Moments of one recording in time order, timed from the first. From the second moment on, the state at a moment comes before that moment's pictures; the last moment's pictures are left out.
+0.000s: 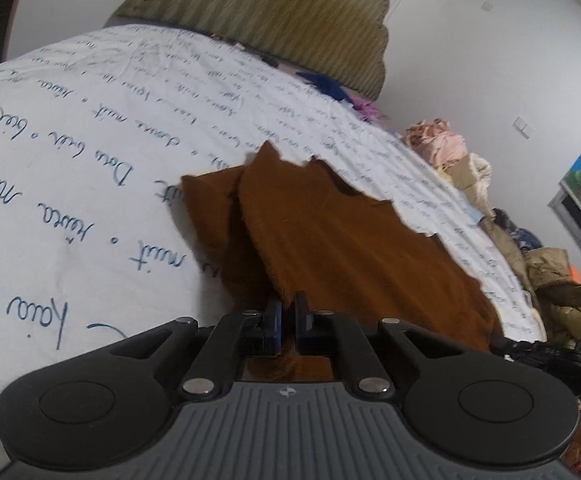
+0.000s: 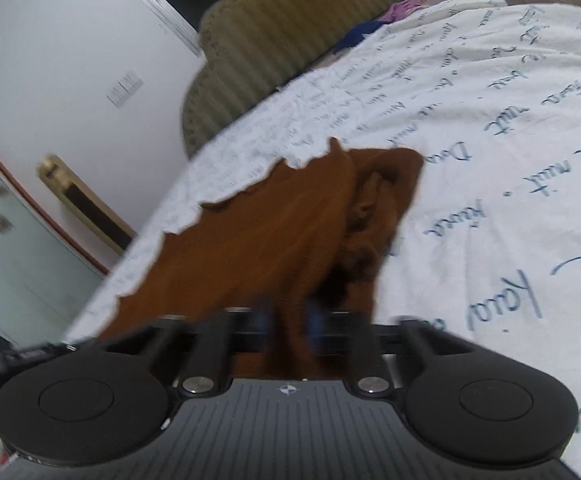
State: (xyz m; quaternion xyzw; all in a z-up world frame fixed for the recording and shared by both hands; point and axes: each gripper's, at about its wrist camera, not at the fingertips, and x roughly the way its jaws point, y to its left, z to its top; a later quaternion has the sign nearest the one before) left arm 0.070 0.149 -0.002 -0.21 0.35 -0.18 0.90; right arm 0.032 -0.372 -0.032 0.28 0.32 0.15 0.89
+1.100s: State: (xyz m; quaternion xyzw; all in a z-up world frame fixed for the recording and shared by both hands) left arm 0.082 0.042 -0.019 0.04 0.31 -0.04 0.95; right arm 0.051 -0.309 -0.014 0.12 0.30 0.02 0.95
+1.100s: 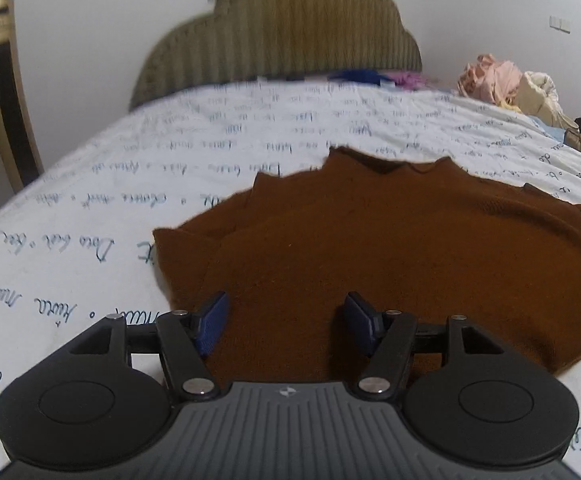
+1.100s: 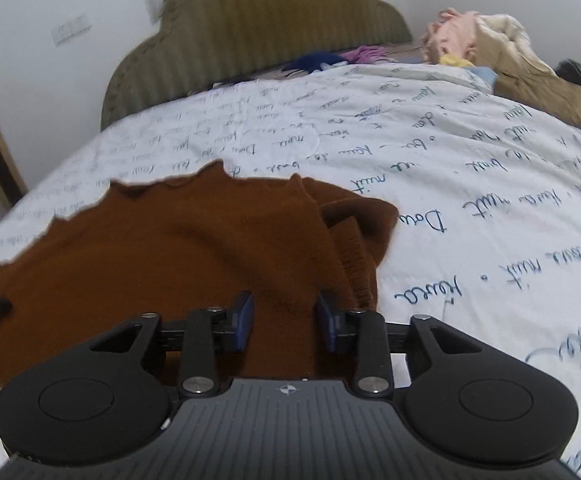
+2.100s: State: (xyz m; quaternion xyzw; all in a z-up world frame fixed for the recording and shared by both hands) left arm 0.083 0.047 -0.040 -0.01 0.32 0.00 0.95; right arm 0.047 -0.247 -0.042 -0.01 0.29 0.02 0.96
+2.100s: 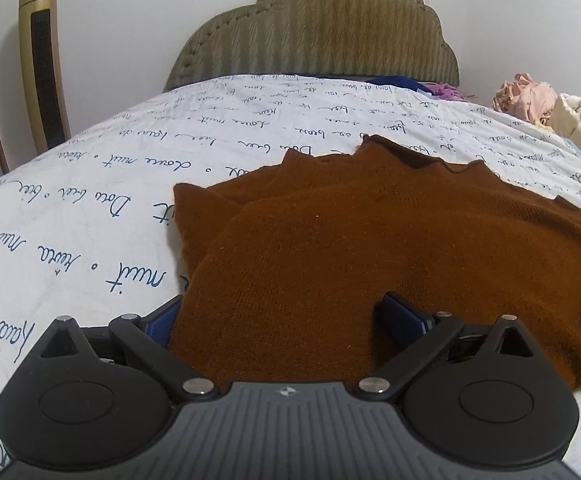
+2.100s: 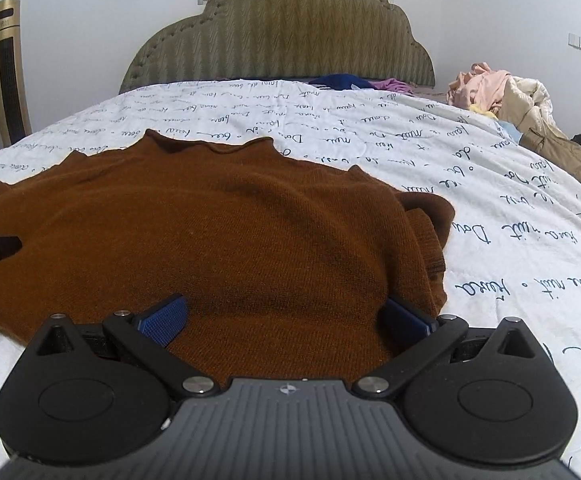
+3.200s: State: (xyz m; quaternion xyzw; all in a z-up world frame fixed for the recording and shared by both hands) left arm 0.084 0.049 -0.040 -0.01 0.32 0.01 0.95; right arm 0.047 -0.248 -0.041 0.00 0.29 0.02 0.96
